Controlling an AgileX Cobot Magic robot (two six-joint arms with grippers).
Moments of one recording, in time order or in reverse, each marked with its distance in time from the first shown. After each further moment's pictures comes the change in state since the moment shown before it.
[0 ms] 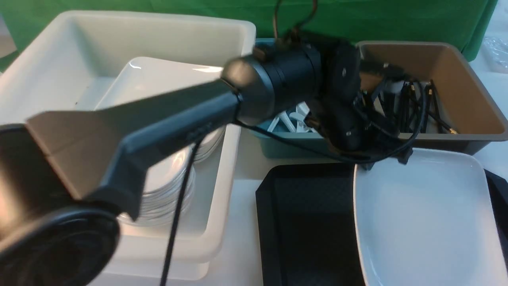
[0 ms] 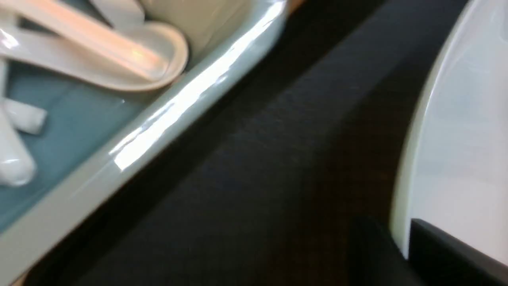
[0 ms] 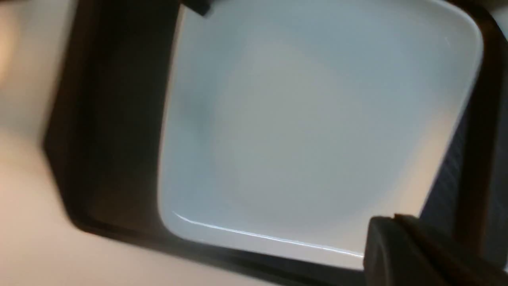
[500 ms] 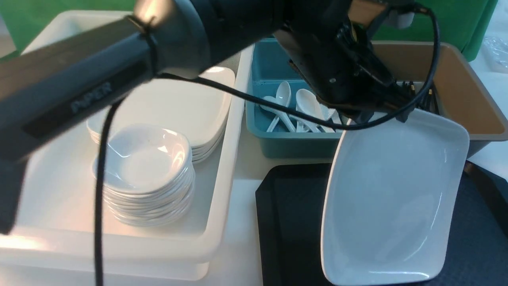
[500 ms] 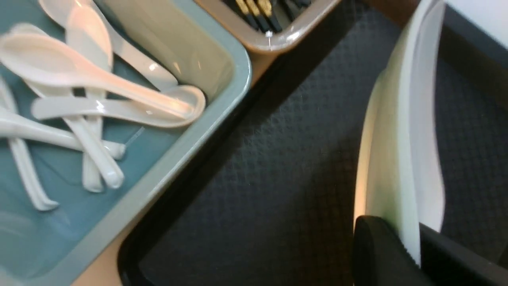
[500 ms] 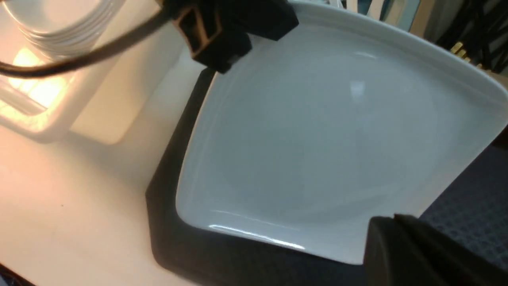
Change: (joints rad) right arm 0.000 0.000 -0.126 0.161 0.010 -0.067; left arm 0.002 -0.208 0.006 0.055 0.082 0.047
